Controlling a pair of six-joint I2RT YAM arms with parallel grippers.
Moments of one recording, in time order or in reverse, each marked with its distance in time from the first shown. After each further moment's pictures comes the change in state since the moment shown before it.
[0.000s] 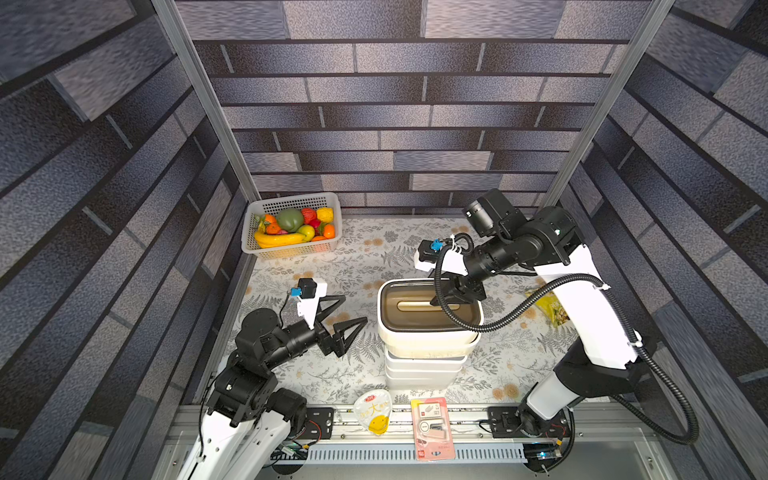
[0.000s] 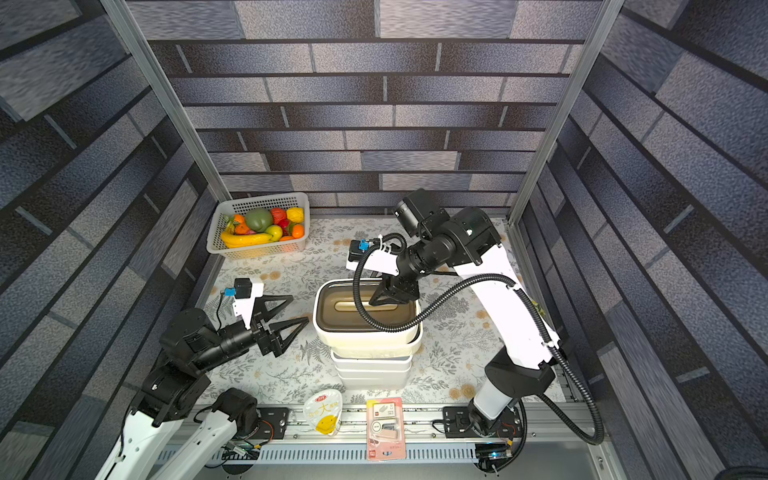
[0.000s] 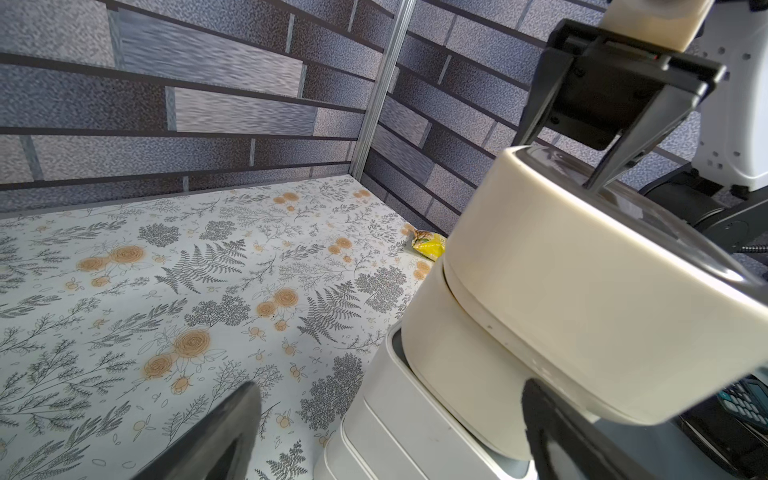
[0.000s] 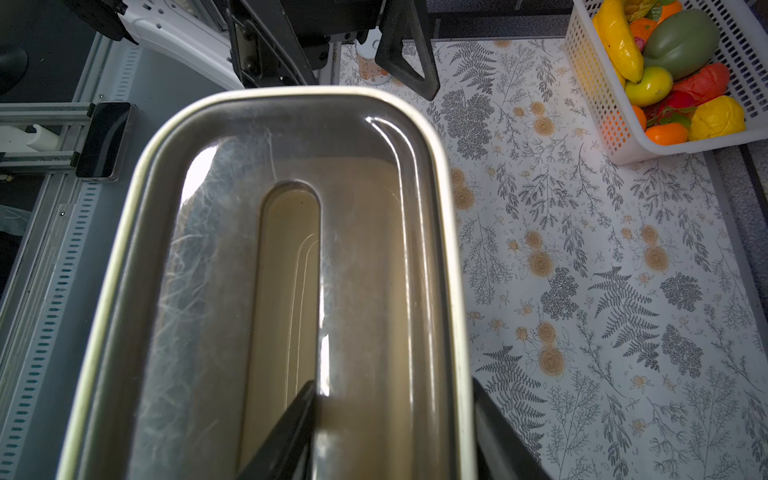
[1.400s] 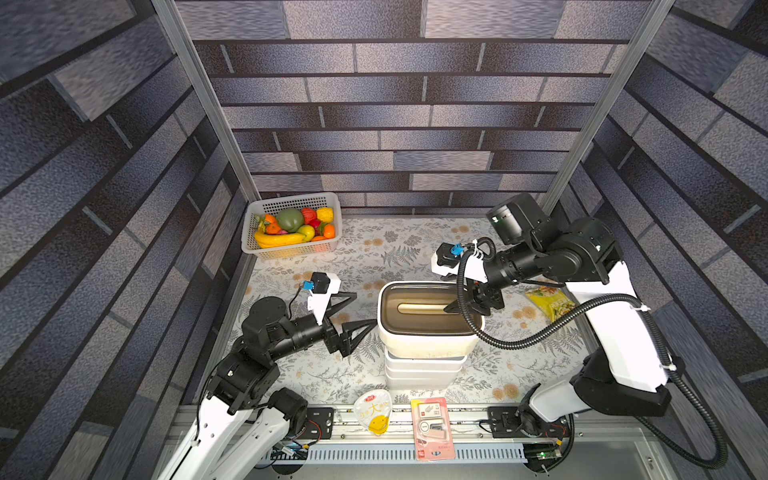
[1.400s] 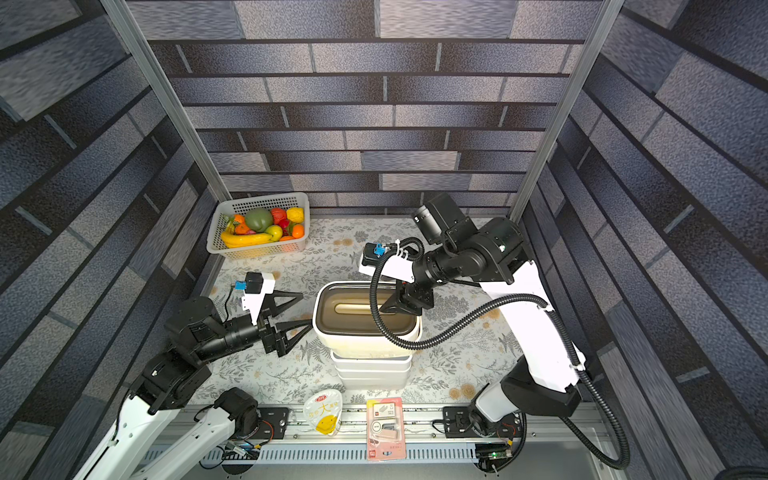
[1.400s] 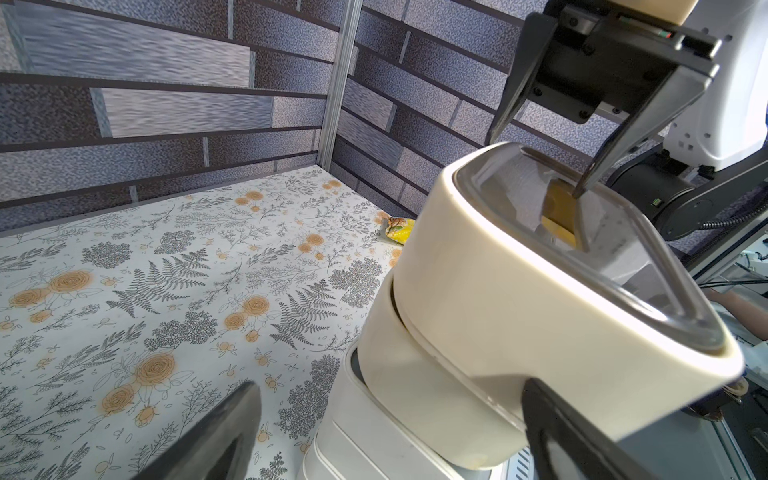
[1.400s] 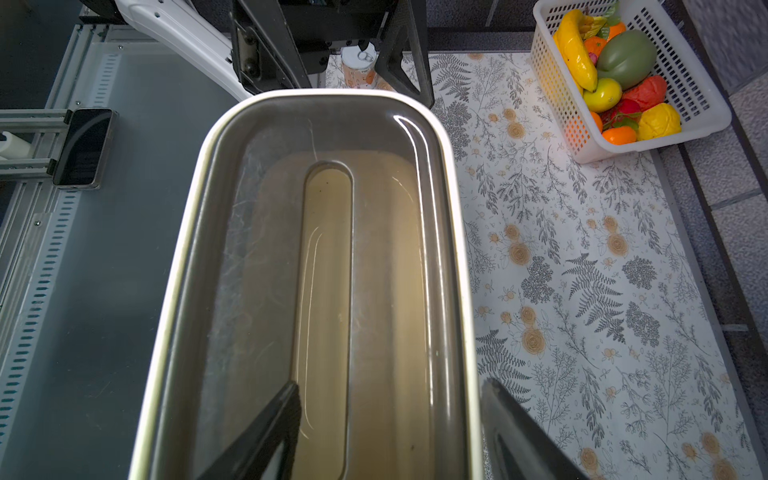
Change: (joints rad) left arm -0.115 0.087 0.087 -0.015 0.010 0.056; right arm 0.006 -0.130 -0.054 0.021 0.050 0.052
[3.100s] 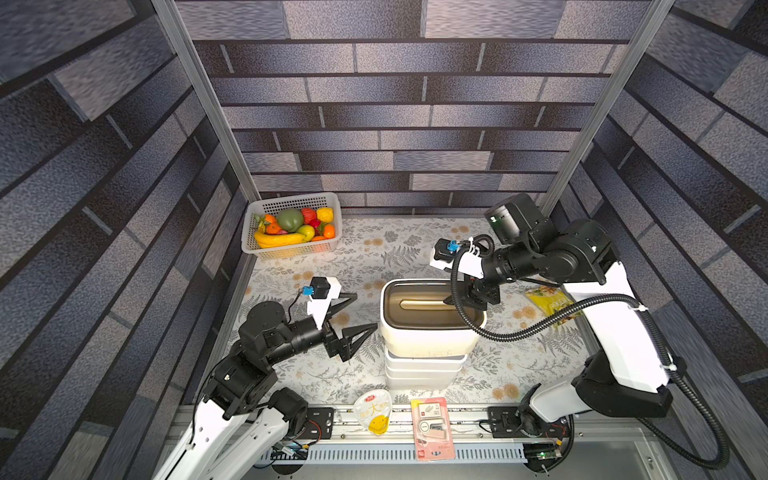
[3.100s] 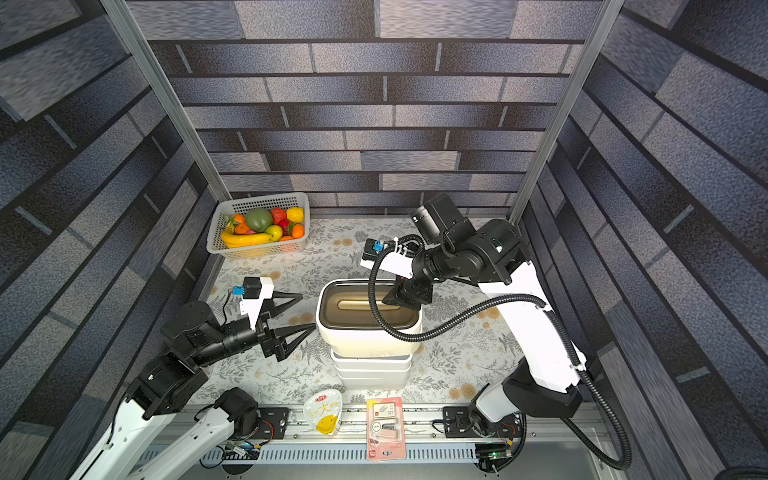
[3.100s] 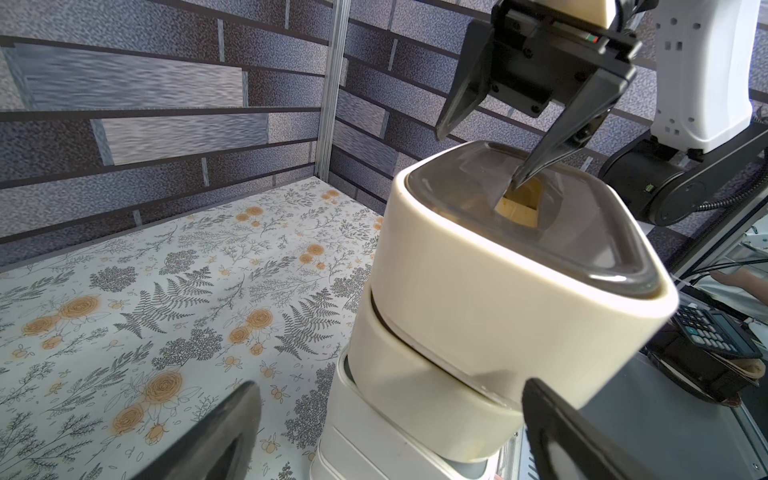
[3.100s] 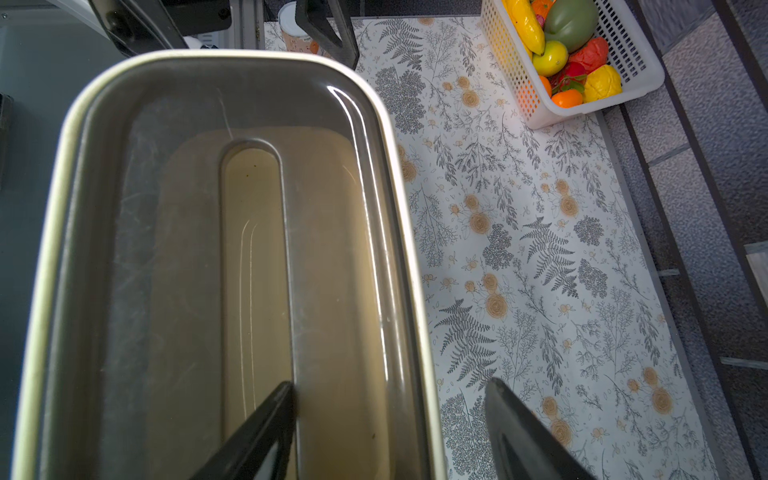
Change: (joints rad) left arm -0.050 -0.032 0.000 0.001 -0.044 0.050; right arm 0.000 -0.004 -0.028 0.055 0.149 0.041
